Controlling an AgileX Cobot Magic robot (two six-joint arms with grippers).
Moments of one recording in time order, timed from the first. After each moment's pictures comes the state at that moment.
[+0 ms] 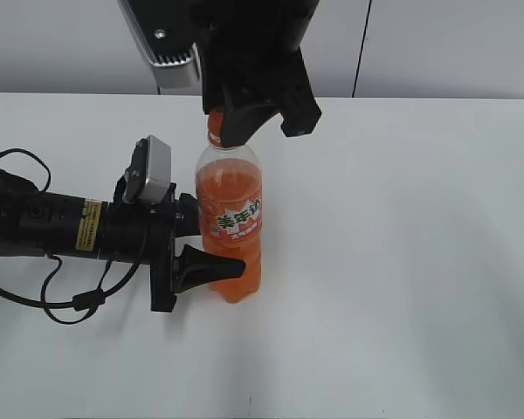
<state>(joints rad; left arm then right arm) -0.26 2.11 -0.86 1.39 -1.06 -0.47 0.78 1.92 -1.86 0.12 1.24 -1.39</state>
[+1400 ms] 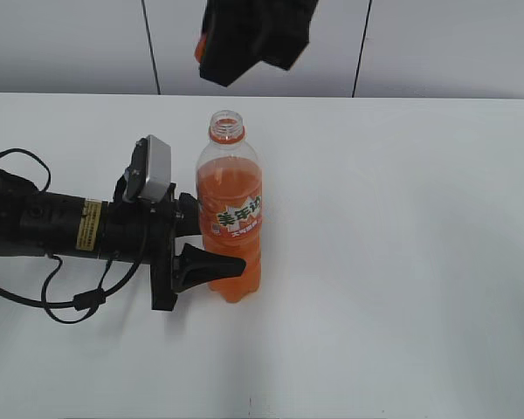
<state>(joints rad) -0.26 2.11 -0.86 1.39 -1.06 -0.47 0.78 1.77 -1.86 0.20 1.23 -0.98</state>
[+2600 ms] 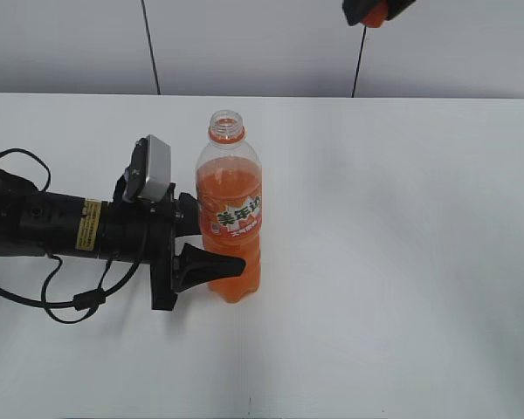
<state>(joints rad) -0.26 2.11 -0.86 1.39 -1.05 -0.48 0.53 1.76 -1.85 0.00 1.23 0.09</state>
